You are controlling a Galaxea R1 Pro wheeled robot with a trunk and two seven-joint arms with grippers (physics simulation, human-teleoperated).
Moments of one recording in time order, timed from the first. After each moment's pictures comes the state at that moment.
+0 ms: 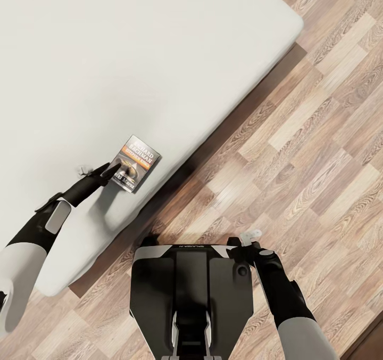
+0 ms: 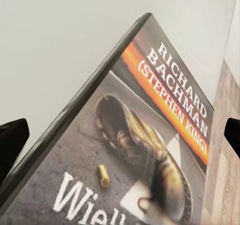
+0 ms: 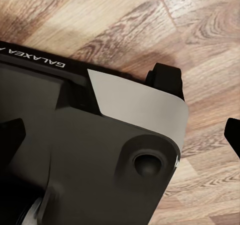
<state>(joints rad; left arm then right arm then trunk) -1.00 0.32 0.03 -0.65 0.63 0.01 -0.93 -0.56 0.12 -0.14 -1.01 0.48 0.50 0.32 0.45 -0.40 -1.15</state>
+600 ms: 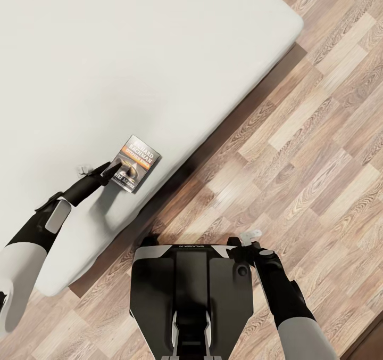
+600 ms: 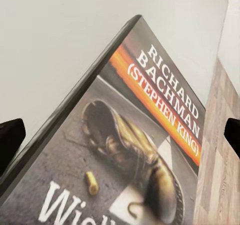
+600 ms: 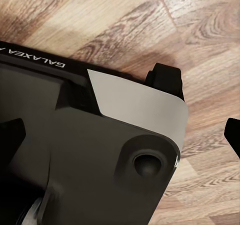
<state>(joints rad) -1.00 0.32 0.03 -0.67 0.62 0.01 -0.94 -0.56 0.12 -0.14 -1.01 0.48 0.50 0.32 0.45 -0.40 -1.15</state>
